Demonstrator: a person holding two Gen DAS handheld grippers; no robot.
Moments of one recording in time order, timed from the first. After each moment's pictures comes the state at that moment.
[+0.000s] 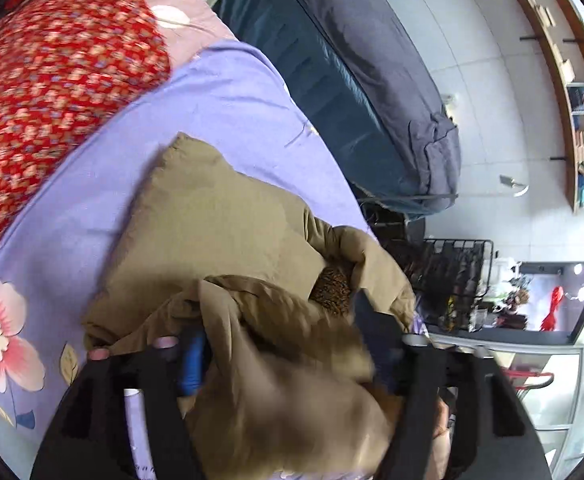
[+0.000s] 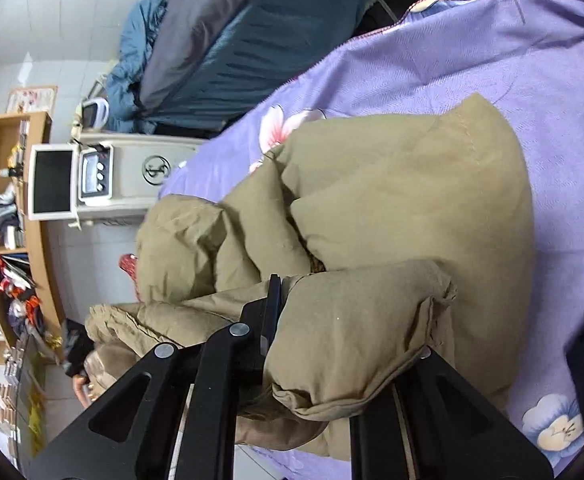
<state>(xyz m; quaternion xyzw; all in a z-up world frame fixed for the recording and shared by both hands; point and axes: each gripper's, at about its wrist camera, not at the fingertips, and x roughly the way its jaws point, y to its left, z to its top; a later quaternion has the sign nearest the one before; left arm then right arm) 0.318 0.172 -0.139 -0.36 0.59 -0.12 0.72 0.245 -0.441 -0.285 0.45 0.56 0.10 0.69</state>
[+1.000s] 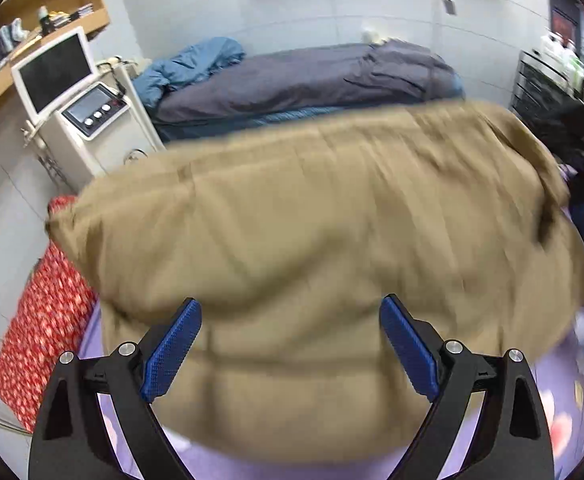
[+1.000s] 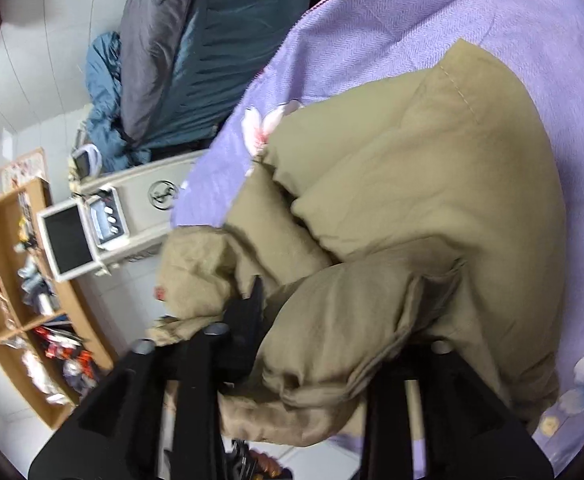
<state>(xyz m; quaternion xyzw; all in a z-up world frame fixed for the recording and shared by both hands) 0.171 -0.058 -0.174 0.13 0.39 -0.07 0.91 0.252 -0.456 -0.298 0.59 0.55 0.07 0.58</state>
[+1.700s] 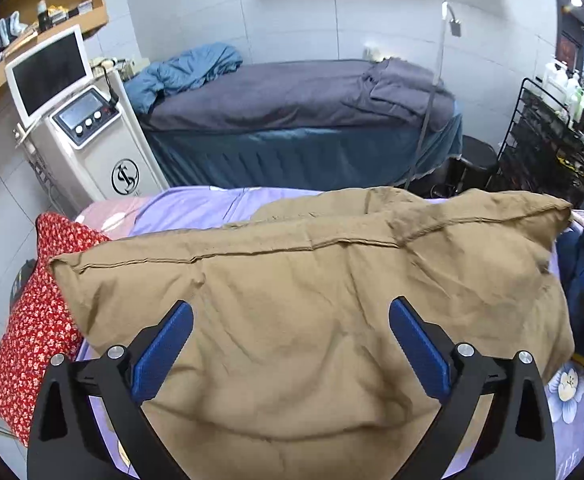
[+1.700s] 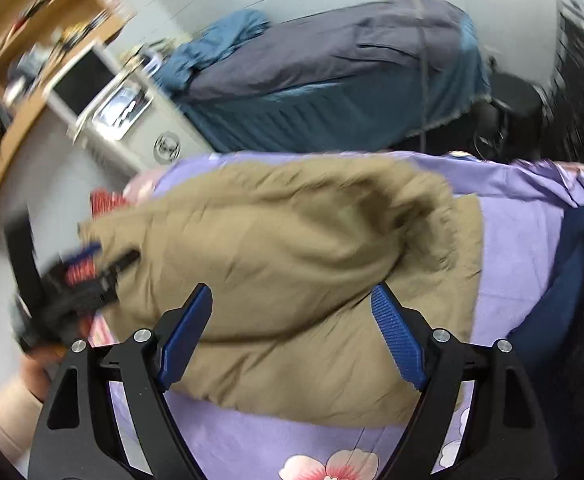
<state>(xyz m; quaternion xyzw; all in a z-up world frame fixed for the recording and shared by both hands) 0.200 -0.072 -0.140 0.11 0.39 -0.09 0.91 0.138 -0.327 -0.159 0.18 0.44 0.09 0.87</state>
